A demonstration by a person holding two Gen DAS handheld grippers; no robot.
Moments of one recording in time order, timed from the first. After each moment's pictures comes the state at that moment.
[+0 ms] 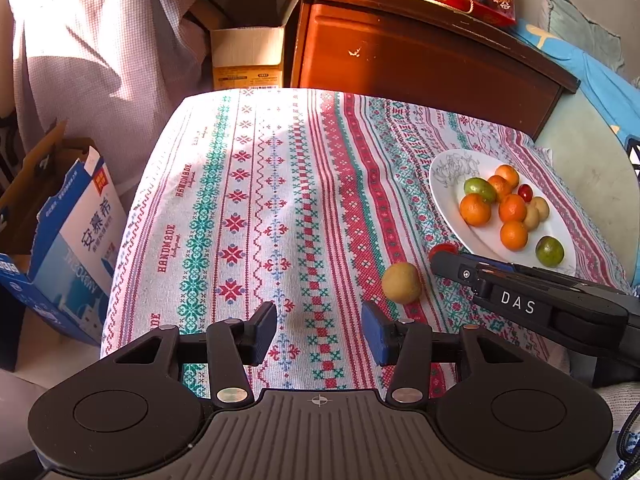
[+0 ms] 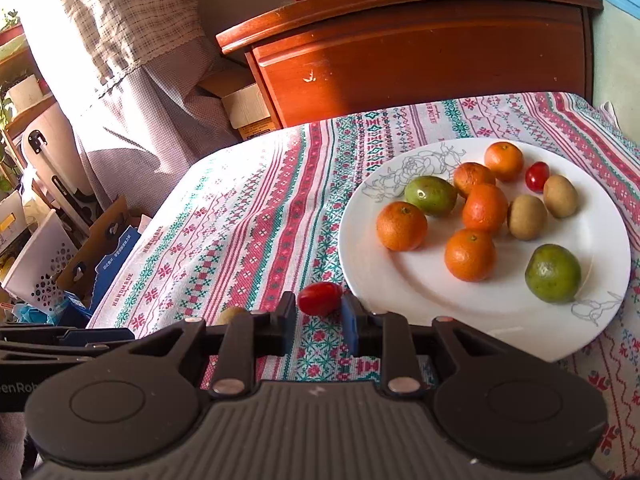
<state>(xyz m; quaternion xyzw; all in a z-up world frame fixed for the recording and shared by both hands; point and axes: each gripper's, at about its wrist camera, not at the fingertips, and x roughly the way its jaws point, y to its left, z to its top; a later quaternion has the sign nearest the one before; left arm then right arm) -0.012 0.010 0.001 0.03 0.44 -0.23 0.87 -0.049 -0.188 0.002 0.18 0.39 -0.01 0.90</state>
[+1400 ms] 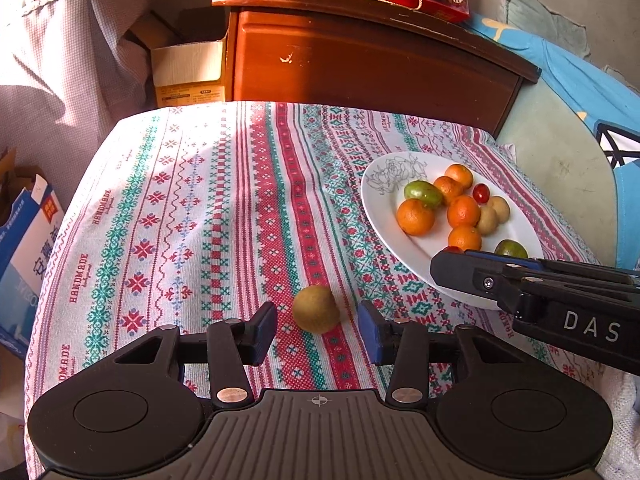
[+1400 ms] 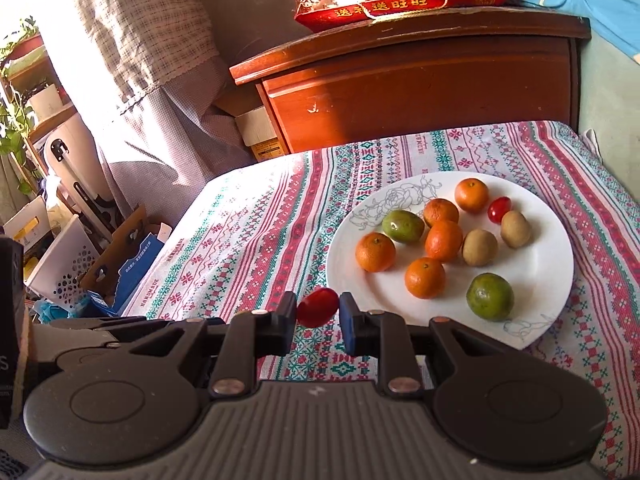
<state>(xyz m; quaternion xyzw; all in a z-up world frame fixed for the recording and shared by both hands) -0.019 -0.043 -0.009 0.04 0.41 -0.27 0.87 -0.078 -0.220 0.046 0.20 0.39 0.01 0.90</state>
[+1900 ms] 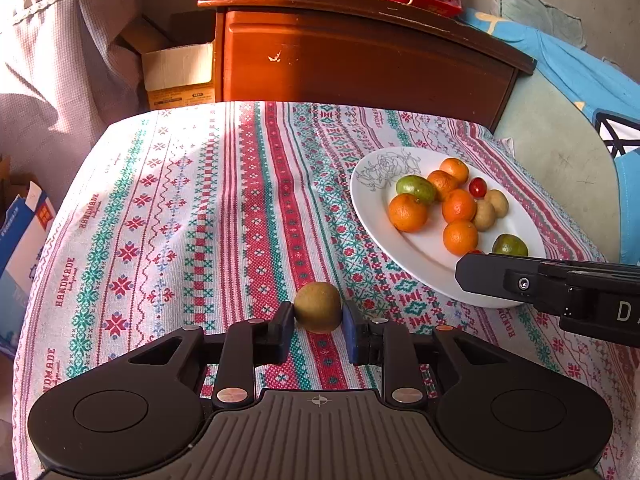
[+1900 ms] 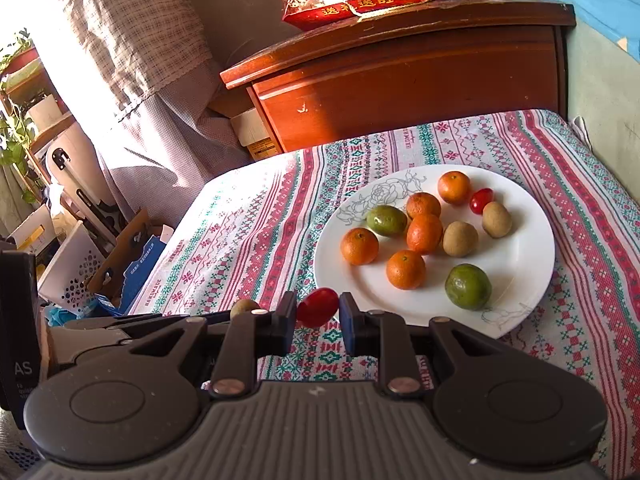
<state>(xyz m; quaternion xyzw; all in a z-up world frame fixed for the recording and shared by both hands) -0.022 -0.052 -0.012 0.04 0.40 -0.28 0.87 -0.088 -0.239 0.055 0.21 0.39 0.01 0.90</state>
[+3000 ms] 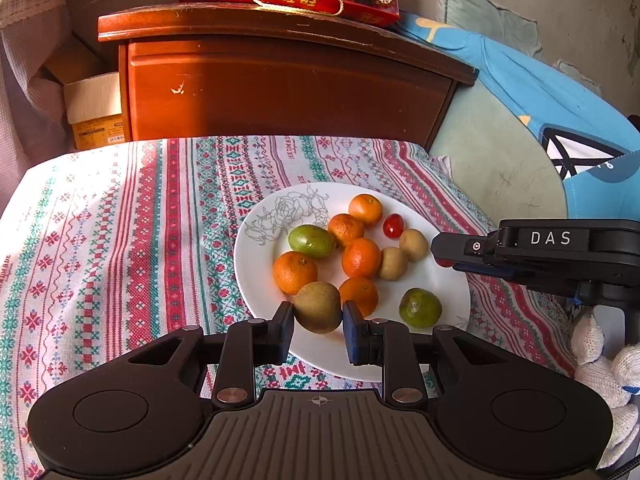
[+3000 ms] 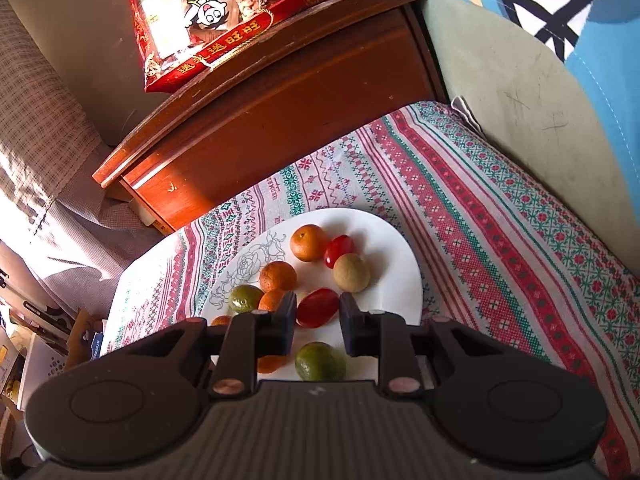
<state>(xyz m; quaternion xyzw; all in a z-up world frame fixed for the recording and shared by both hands) -0.015 -0.122 0.005 0.03 0.40 -0.34 0.85 -0.076 -0.339 0.036 0.32 0.38 -0.12 0.86</state>
